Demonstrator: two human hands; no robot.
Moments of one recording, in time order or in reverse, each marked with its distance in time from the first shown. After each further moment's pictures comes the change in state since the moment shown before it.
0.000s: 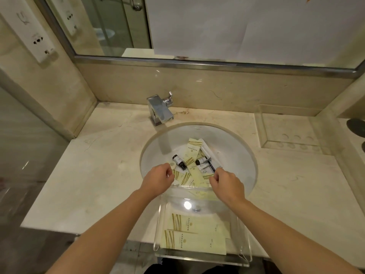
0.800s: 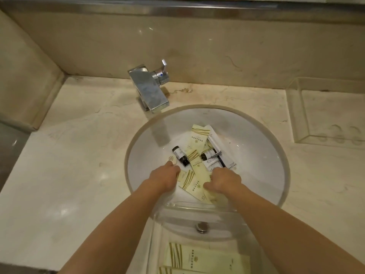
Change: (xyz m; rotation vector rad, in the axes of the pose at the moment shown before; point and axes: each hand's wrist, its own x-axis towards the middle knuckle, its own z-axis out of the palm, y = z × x) left_hand 0.115 -0.050 0.087 0.359 -0.429 -0.005; right_hand 0.121 0.016 0.096 -0.305 -0.633 0.110
